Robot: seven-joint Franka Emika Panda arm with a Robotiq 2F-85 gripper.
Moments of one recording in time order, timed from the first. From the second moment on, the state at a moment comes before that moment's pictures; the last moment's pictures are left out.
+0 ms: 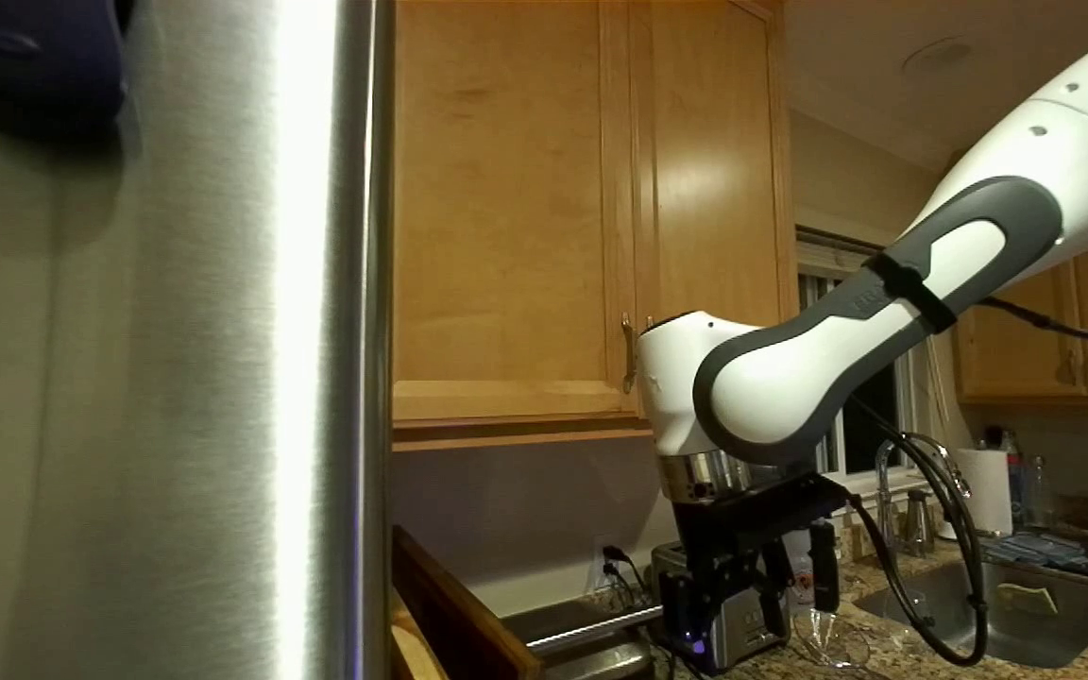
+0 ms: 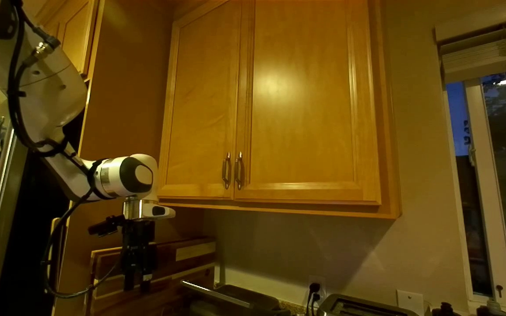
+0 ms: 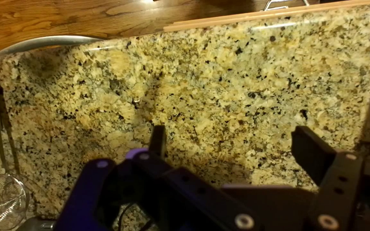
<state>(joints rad) 0.00 -0.21 0.29 -2.38 -0.13 2.07 0.61</state>
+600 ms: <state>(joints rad) -0.01 -0.26 0.18 -2.38 -0.22 2.25 0.61</state>
